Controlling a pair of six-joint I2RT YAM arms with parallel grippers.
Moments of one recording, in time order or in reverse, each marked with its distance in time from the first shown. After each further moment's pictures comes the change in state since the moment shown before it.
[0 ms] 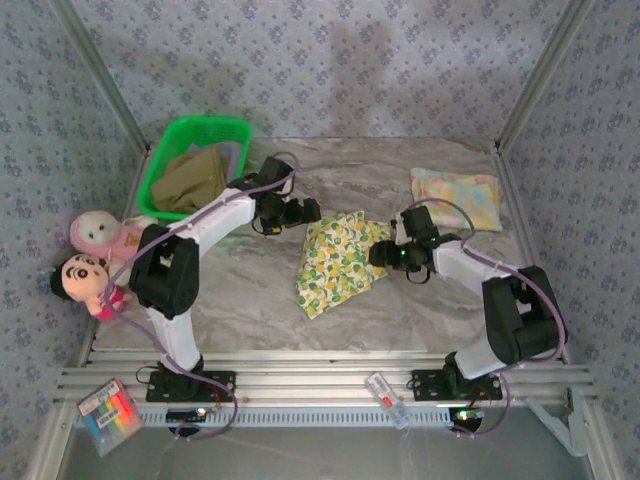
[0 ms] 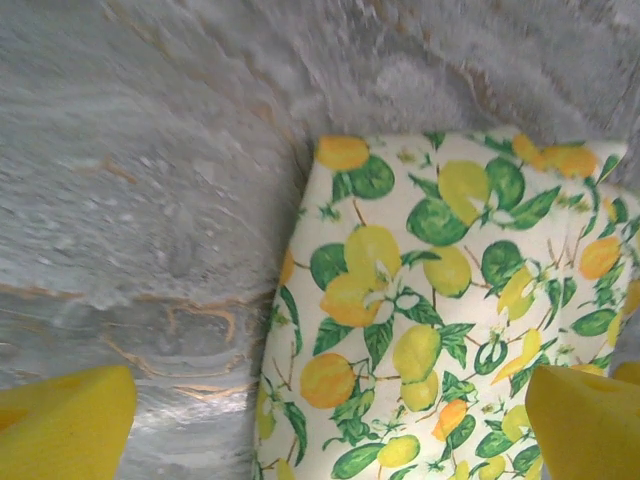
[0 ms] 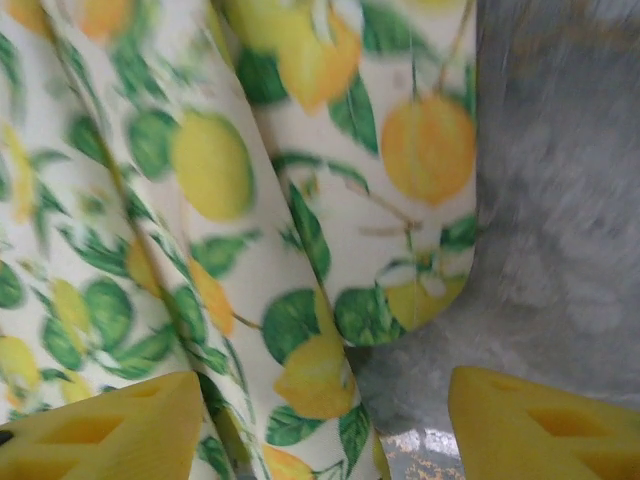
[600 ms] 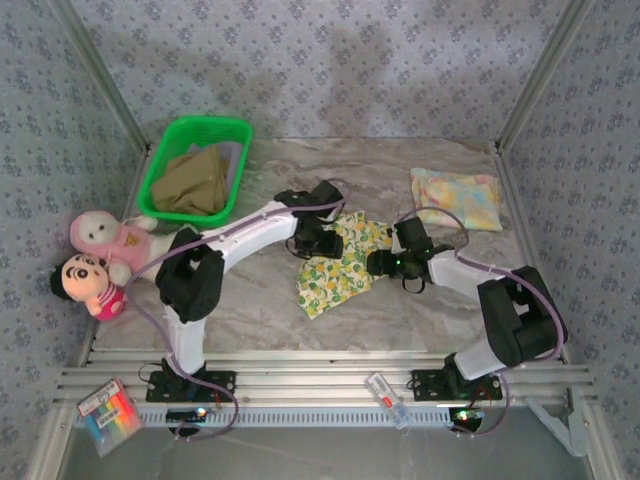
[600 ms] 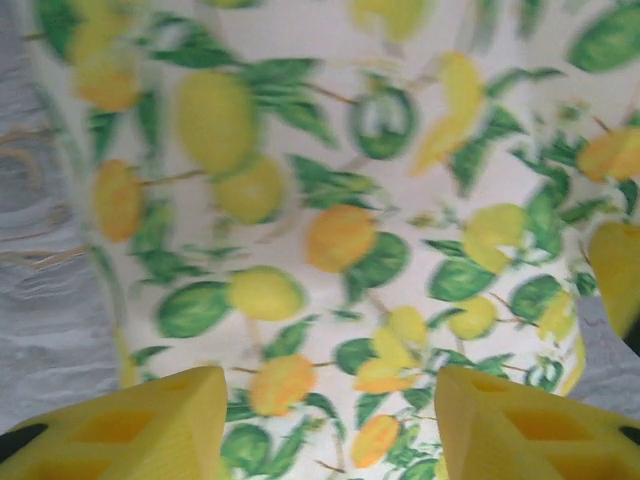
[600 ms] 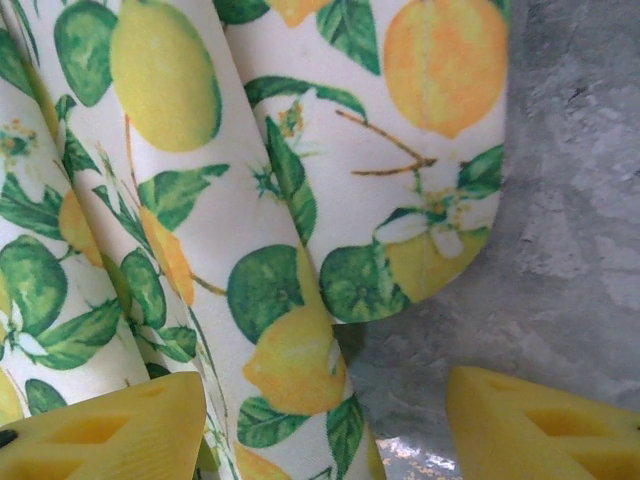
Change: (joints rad) left arm -0.290 0.086 0.150 -0.251 -0.134 0.087; right arm 0.056 -0.017 -0.082 0.105 0.089 0.024
